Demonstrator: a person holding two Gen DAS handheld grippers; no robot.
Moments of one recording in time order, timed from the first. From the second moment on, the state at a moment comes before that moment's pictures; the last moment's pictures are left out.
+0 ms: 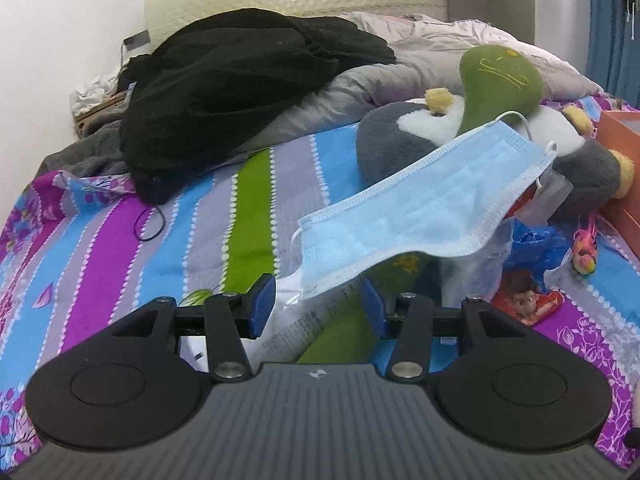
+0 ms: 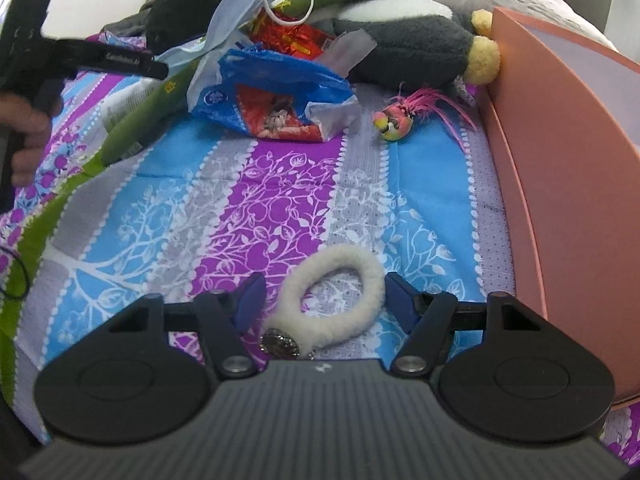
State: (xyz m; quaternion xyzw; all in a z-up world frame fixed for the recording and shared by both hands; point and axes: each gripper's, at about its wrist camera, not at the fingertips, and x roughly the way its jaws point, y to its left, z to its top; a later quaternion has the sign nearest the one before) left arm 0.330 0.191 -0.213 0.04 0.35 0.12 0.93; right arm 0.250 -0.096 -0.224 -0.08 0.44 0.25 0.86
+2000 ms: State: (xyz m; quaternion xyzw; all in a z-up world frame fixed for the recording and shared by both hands) left arm 0.158 0.076 -0.244 -0.23 0.45 0.07 0.86; right arm 0.208 -0.124 -0.214 -0.07 0.43 0.27 0.86
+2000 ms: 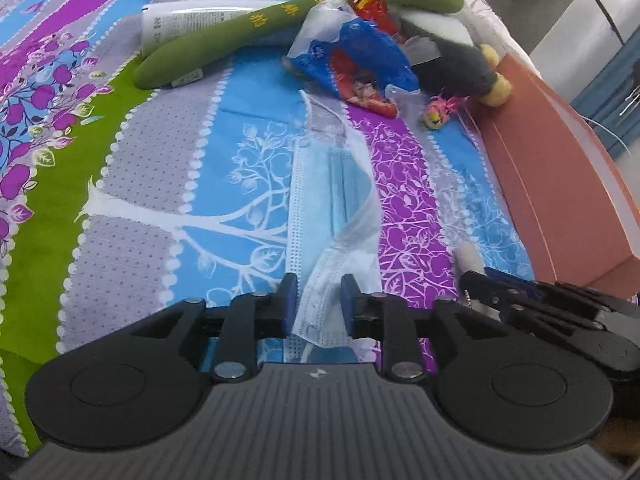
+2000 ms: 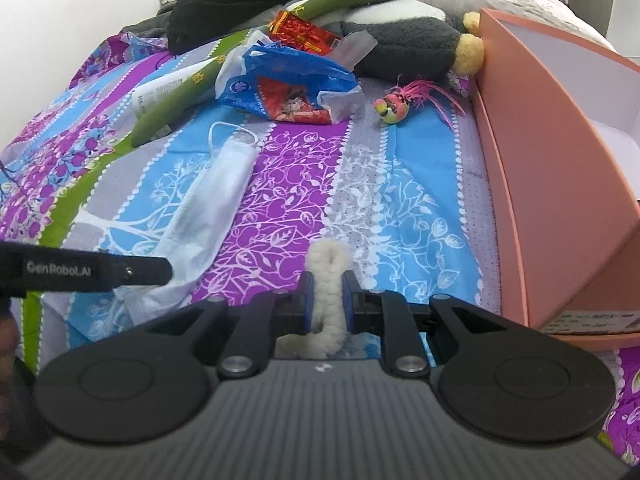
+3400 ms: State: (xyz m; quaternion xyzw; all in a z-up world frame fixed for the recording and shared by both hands) left arm 0.146 0.057 -0.227 -0.26 0.45 0.07 0.85; right arm 0.182 -0.144 -0.187 -0.03 0.44 0.27 0.85
